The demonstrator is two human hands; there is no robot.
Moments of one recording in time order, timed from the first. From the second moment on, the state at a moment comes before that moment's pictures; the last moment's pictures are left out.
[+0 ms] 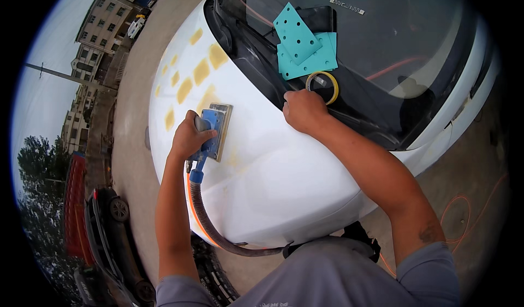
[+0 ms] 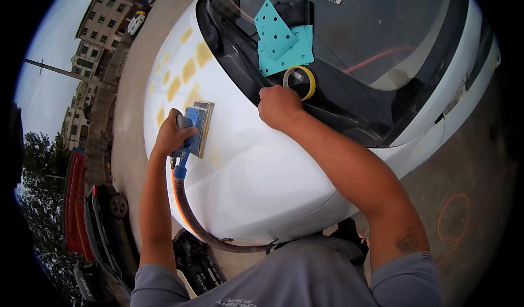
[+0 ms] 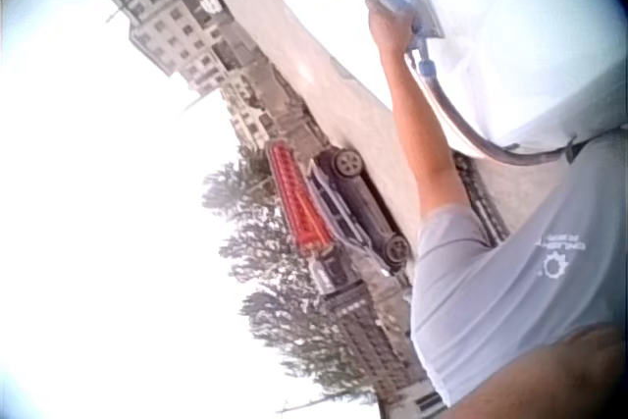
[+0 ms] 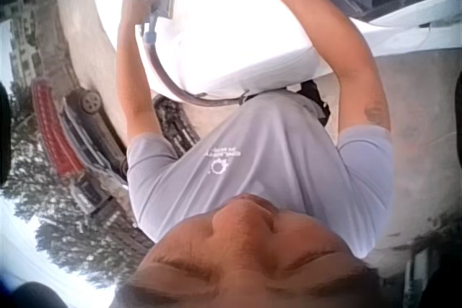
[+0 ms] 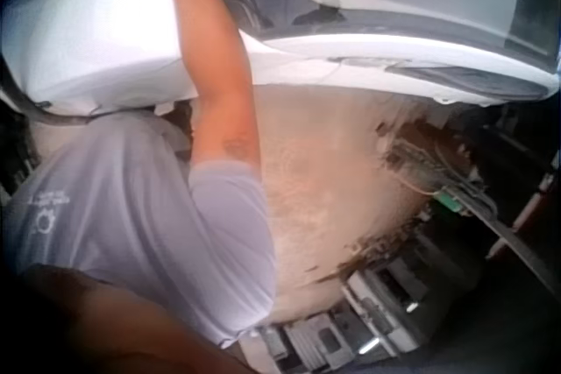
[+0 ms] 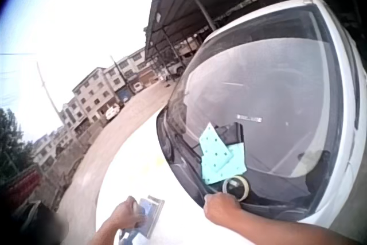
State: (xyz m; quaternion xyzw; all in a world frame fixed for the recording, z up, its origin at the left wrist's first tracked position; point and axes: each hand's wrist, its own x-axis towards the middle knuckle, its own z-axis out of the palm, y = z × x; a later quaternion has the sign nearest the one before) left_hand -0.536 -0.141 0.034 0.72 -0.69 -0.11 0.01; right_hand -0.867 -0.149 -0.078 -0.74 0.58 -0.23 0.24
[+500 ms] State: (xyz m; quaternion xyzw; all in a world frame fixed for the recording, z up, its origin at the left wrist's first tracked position) left_hand -0.514 -0.166 0.035 0.73 -0.68 -0.10 0.00; right_hand -0.864 -0.150 -0.074 -0.74 0.59 -0.22 0.23
